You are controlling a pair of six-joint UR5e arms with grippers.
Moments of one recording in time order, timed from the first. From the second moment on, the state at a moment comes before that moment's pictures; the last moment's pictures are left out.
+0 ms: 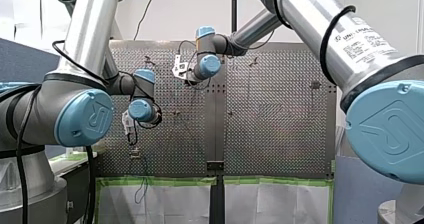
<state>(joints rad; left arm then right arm) -0.10 -1.89 -2.15 -2.39 -1.70 -1.80 2.45 -0.90 1.07 -0.08 1.64 1.73</state>
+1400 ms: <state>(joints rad) -0.10 -1.89 -2.15 -2.33 -1.74 -1.78 2.45 -0.90 1.07 -0.08 1.64 1.73</state>
